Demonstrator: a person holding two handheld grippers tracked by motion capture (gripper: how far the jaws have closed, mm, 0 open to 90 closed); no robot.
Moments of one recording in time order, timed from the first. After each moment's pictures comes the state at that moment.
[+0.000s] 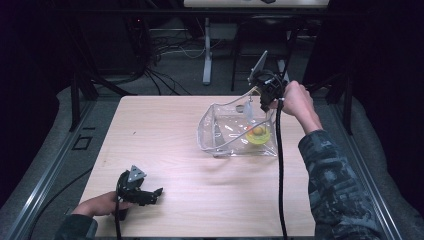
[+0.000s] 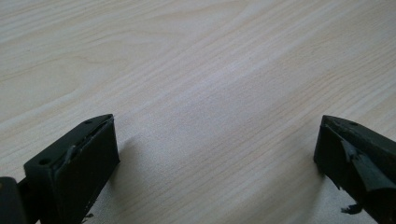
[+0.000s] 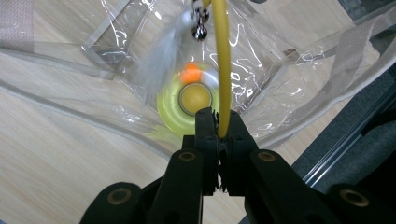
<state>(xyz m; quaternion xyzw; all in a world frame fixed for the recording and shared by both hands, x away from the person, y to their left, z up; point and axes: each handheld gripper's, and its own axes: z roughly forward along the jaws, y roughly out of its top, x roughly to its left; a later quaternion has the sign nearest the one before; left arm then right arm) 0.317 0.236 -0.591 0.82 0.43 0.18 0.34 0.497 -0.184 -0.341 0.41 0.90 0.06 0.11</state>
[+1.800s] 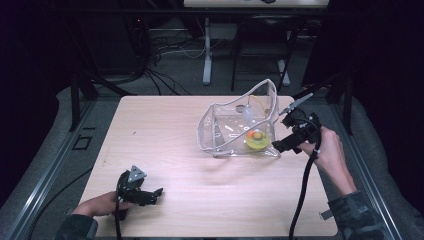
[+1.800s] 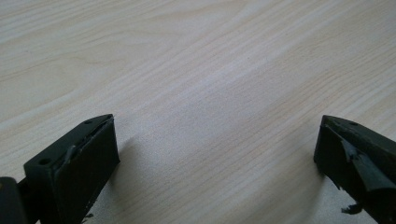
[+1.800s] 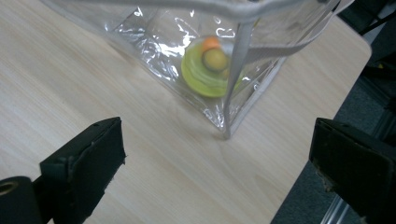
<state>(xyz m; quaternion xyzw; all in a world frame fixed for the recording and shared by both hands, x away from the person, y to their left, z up) 0.317 0.235 -0.592 0.82 0.43 0.18 0.34 0.370 -0.246 -0.372 0.41 0.87 0.19 0.19</state>
